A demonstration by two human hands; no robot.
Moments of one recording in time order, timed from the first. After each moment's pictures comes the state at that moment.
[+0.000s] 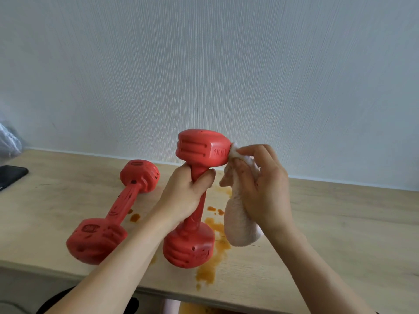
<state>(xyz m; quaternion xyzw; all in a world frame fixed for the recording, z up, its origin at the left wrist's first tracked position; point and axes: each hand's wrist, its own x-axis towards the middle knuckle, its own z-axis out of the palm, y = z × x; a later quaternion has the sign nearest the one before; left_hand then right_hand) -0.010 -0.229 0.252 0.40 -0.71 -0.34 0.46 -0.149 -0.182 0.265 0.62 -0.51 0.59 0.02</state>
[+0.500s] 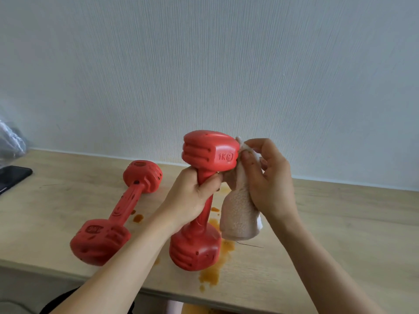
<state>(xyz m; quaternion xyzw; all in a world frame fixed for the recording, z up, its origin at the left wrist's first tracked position) -0.009 -0.229 0.250 0.35 -0.72 -0.38 0.47 -0.149 -0.187 0.277 0.57 -0.53 0.61 -0.14</state>
